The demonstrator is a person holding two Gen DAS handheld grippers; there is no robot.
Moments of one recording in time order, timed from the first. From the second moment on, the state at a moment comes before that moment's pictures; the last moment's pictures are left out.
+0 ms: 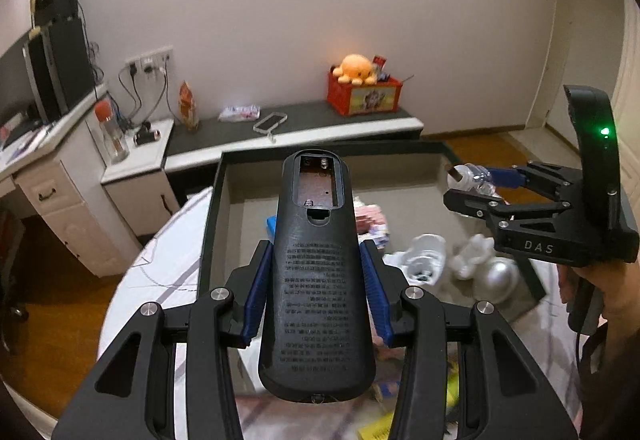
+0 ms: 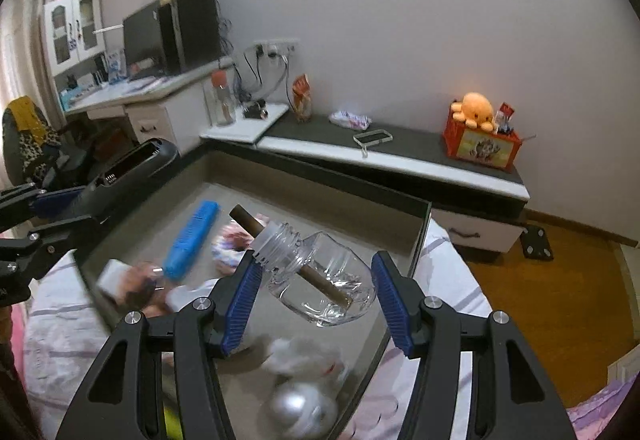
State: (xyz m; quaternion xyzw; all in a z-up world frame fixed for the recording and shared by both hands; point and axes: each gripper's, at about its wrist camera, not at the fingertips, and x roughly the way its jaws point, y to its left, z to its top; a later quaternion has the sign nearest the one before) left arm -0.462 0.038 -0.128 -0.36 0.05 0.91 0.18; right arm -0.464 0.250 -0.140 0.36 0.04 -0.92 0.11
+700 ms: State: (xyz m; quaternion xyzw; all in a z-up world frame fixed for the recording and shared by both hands) left arm -0.442 0.012 -0.137 -0.35 0.03 0.93 0.13; right arm -0.456 0.254 -0.128 0.34 0.01 -0.94 0.10
